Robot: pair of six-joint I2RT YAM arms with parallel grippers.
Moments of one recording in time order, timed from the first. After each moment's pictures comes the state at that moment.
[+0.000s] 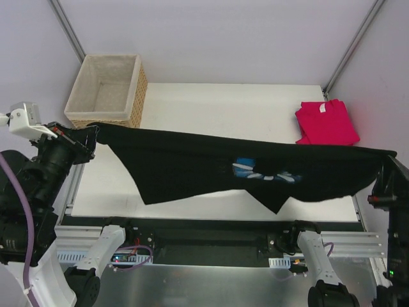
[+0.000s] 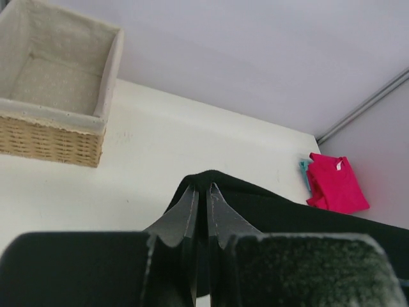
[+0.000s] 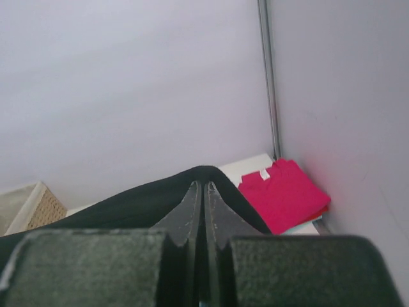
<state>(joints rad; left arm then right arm) -0.05 0.78 1.78 -1.08 0.05 -0.45 -0.12 0.68 2.04 -1.15 0.09 0.22</state>
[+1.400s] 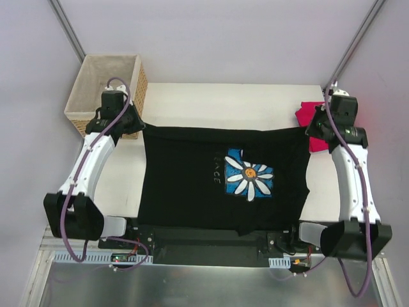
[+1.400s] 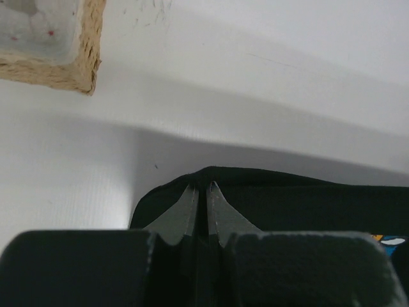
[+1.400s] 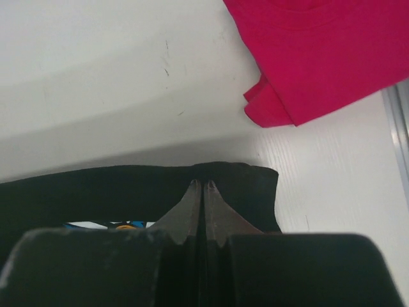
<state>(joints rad) -0.05 1.29 1.20 -0.59 0.12 -0.40 -0.09 1.17 1.28 -0.78 0.01 0.19</state>
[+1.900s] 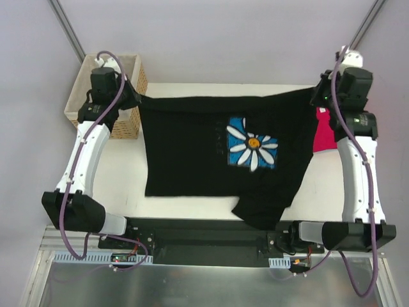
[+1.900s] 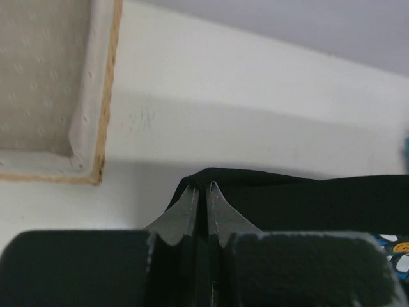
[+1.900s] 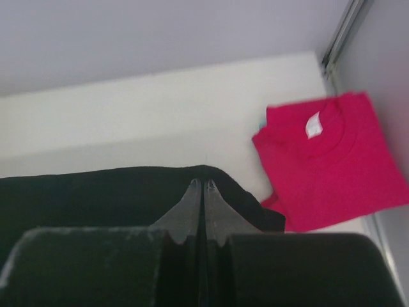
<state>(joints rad) -0.05 1.40 1.44 -0.53 0.11 -0.36 -0.02 1.30 1.55 -0.63 -0.01 0.13</state>
